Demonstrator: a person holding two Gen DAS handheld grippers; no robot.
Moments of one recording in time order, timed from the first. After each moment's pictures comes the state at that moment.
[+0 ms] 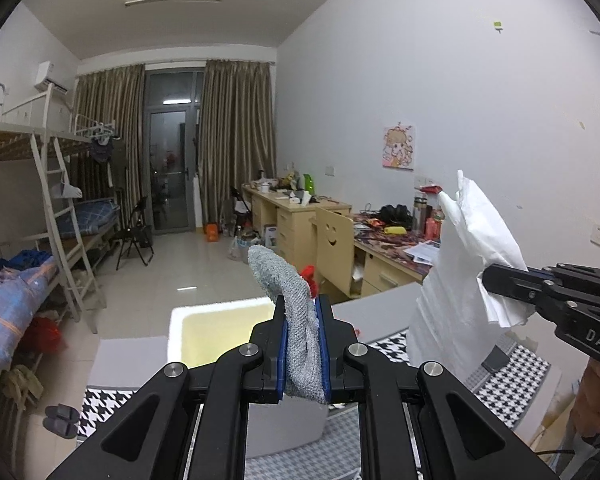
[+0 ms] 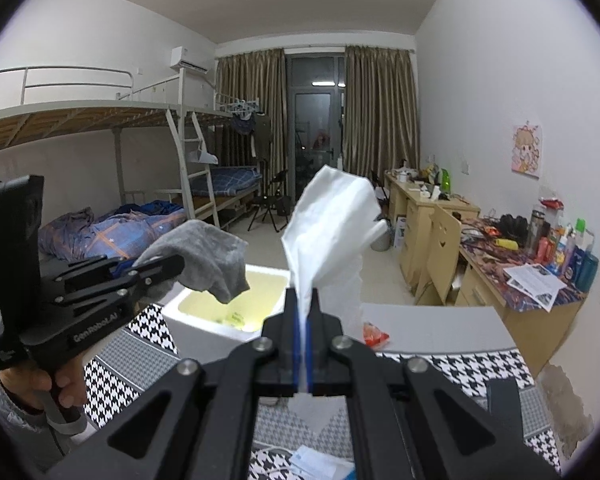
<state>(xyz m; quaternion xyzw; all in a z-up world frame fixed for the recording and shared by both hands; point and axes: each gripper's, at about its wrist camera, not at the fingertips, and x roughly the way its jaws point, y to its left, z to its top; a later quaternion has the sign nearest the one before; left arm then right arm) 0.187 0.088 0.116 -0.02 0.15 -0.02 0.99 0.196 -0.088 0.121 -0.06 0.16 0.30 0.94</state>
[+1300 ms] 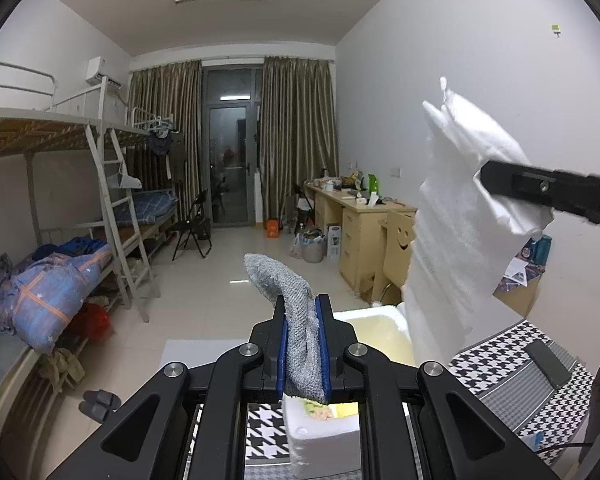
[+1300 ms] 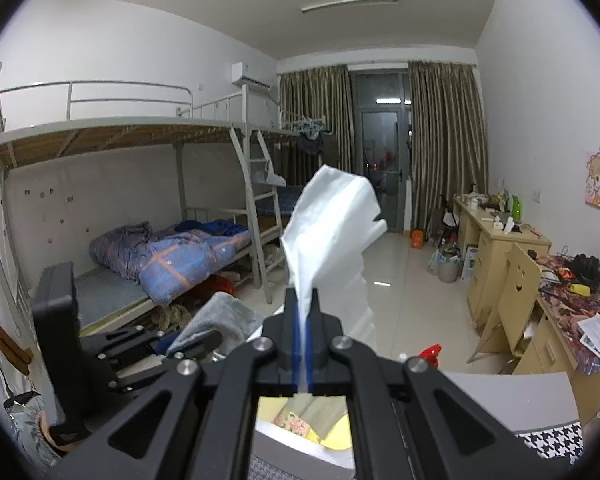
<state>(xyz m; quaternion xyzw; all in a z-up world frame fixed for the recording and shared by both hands) 0.208 0.153 0.108 -0.02 0.15 0.10 0.98 0.241 0.009 0.160 -0.05 0.13 0.42 0.90</state>
